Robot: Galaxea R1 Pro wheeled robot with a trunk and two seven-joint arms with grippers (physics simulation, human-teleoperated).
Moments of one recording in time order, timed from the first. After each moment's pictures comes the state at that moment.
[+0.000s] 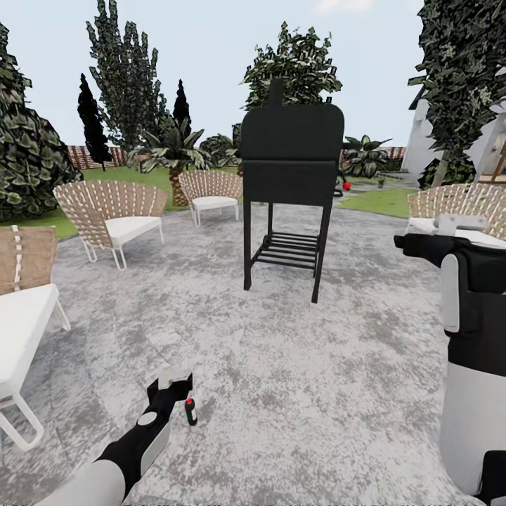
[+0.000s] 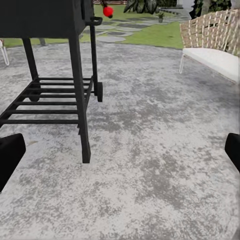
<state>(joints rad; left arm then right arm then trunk) -0.61 0.02 -0.23 -0.41 0.31 -0.23 0.16 -0.92 -0.19 -0.17 -1.61 0.00 1.04 -0.05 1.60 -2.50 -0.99</state>
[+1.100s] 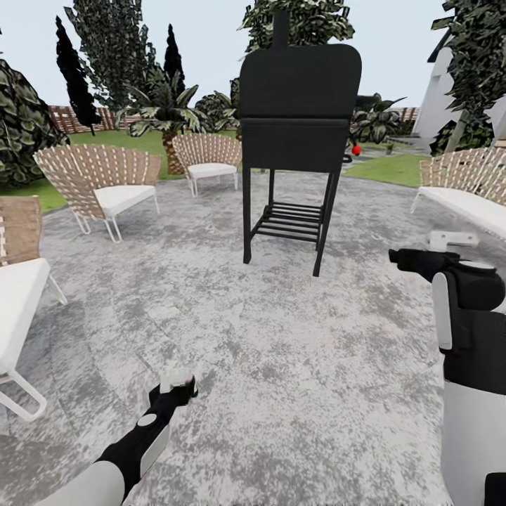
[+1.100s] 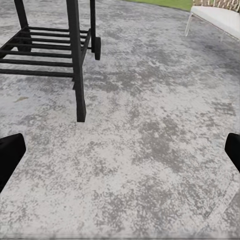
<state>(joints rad) -0.61 0.02 -0.24 -0.39 0.31 -0.18 0.12 -0.84 -0.18 -0.17 -1.61 0.01 0.99 -0.05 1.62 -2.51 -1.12</state>
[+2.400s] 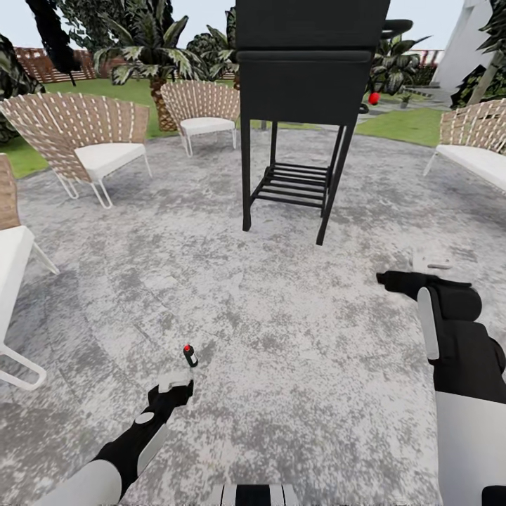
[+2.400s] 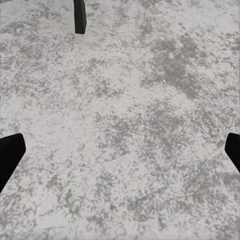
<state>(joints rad) -0.61 0.03 -0.23 -0.40 0.31 -0.15 0.10 -0.79 -0.15 -0.18 -1.51 0.00 1.00 -0.05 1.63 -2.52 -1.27</state>
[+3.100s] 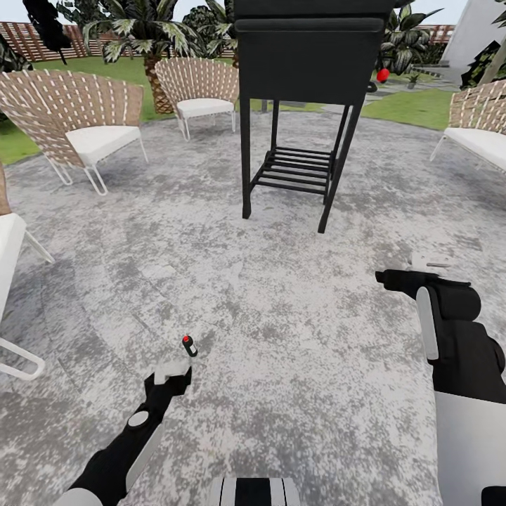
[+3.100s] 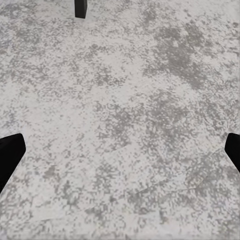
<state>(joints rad) -0.47 0.07 -0.23 -0.77 0.28 -0.09 0.16 -0.79 -0.15 -0.17 -1.53 0.00 1.00 -0.05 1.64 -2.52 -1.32</state>
